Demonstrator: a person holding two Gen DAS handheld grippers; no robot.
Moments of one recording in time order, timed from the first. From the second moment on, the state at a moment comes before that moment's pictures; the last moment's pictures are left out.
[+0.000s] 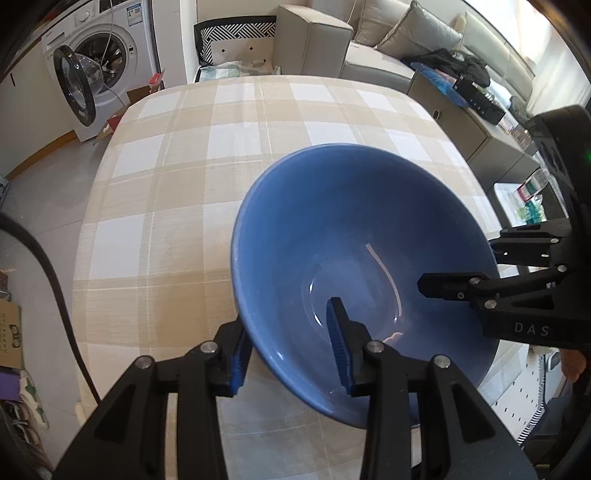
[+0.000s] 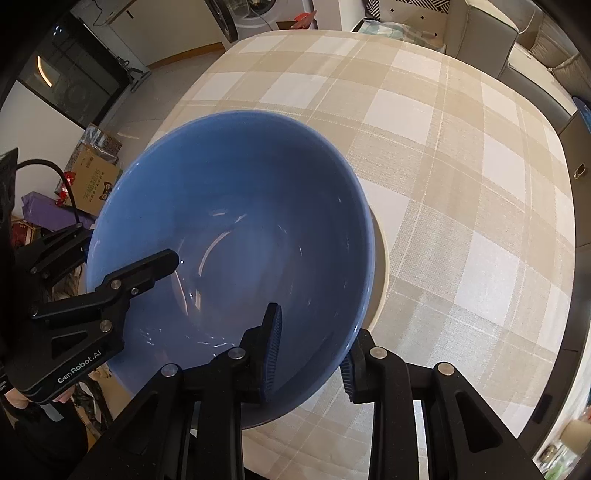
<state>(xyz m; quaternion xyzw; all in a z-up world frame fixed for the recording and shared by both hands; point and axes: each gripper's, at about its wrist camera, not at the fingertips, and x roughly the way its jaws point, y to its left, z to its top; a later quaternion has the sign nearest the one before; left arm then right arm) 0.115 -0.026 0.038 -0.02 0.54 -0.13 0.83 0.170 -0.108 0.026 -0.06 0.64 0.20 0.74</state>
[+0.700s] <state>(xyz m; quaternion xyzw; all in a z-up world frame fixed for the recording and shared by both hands) 0.076 0.019 0.067 -0.06 0.40 -0.13 0.91 0.148 -0.133 0.038 0.02 0.54 0.25 0.80</state>
